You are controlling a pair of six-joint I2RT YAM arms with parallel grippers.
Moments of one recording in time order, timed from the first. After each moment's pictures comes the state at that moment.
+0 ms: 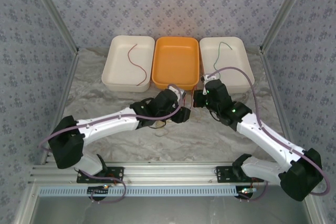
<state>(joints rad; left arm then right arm) -1.02 1.51 1.06 -0.27 -0.03 -0.54 0.63 1.09 0.86 -0.35 0.13 0.44</state>
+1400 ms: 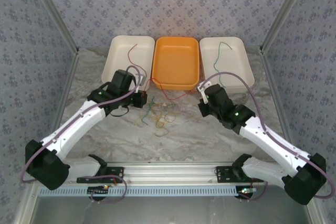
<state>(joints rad) -0.55 1.23 1.08 -0.70 0.16 -0.32 0.67 1.04 0.87 -0.57 0.30 -0.01</state>
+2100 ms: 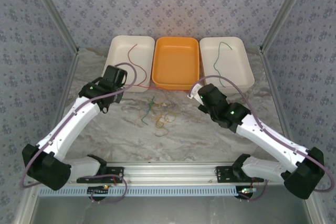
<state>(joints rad) -0.46 1.23 1.16 -0.89 -0.55 0.10 0.74 1.07 0.92 -0.58 0.56 -0.53</state>
